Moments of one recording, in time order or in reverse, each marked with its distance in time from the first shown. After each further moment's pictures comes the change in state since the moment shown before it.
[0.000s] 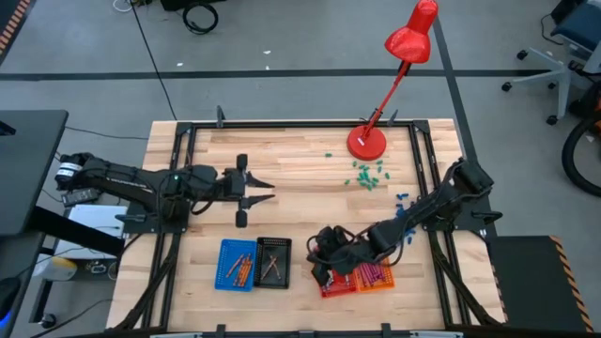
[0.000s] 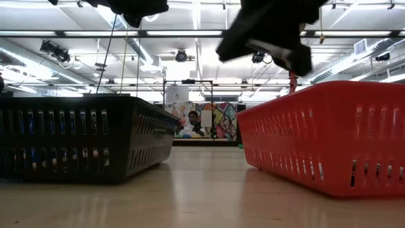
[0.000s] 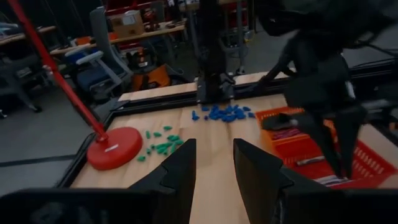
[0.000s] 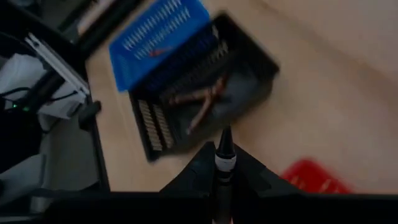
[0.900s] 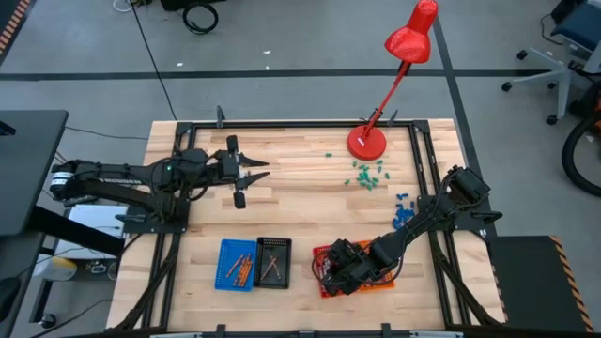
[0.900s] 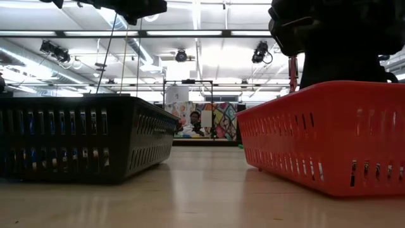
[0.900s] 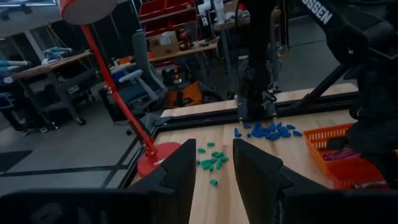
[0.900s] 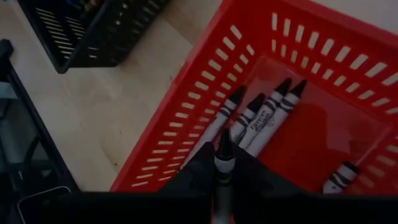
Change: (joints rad) left arm 0.164 -0.074 0.000 0.028 0.035 0.078; right arm 0.093 0.080 0.000 -0.234 -0.106 0.356
